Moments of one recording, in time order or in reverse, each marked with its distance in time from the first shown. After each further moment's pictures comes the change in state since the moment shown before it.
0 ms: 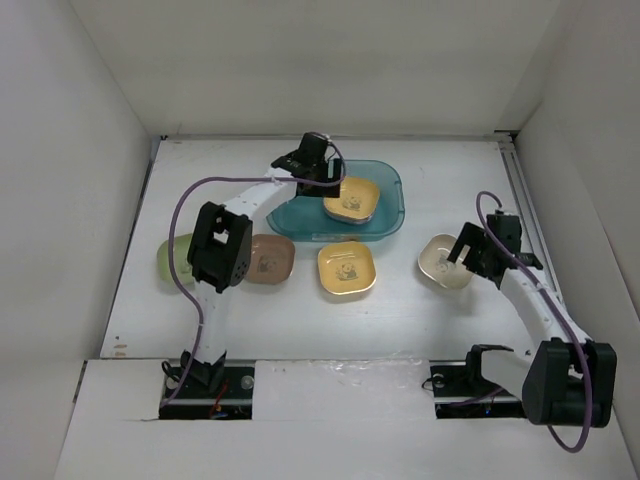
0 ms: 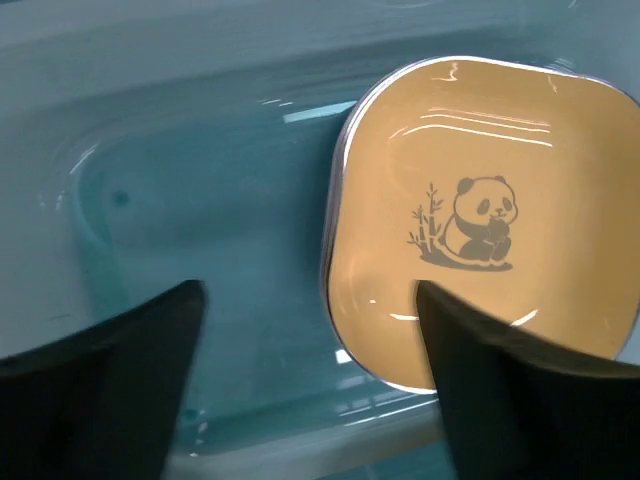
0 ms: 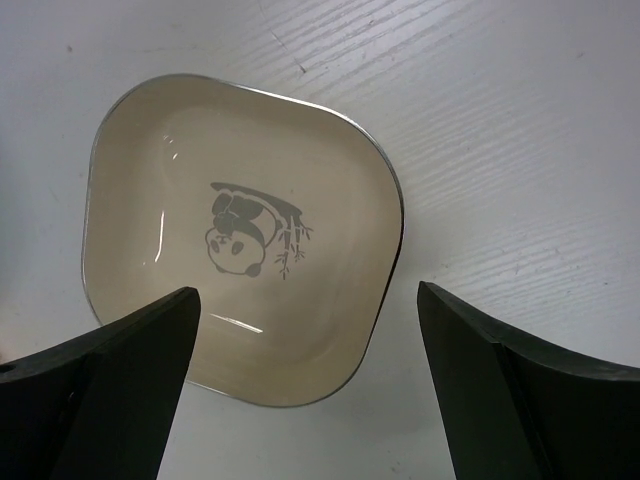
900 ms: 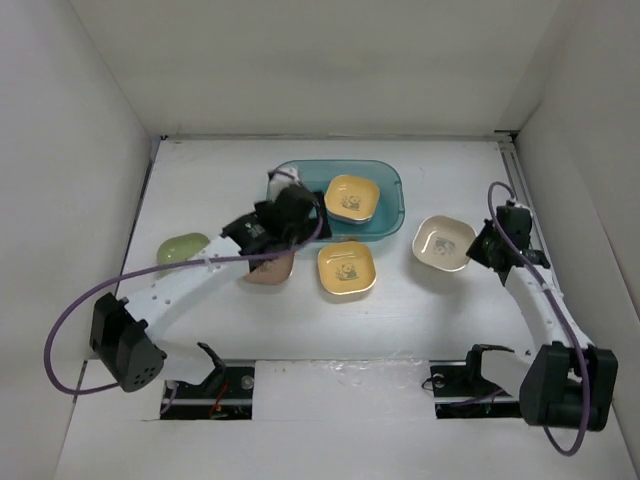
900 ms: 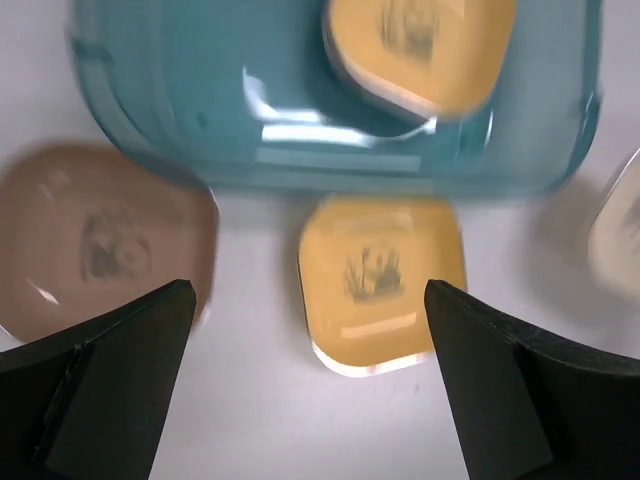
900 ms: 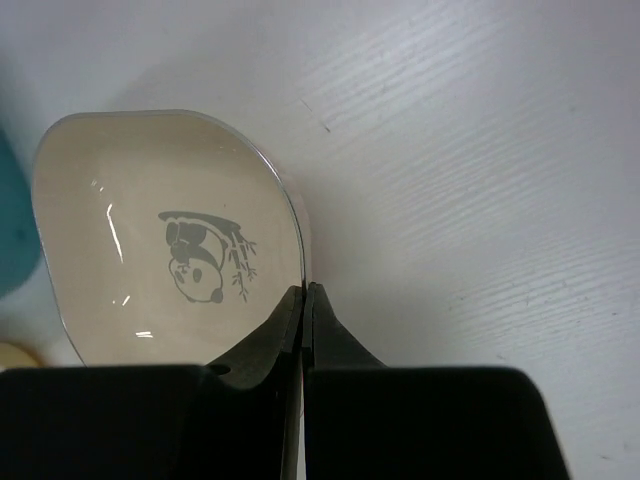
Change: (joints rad) left arm -0.196 -0.802 -0.523 -0.123 -0.341 -0.380; right arm -0.040 0.046 0.022 0.065 -0.046 0.044
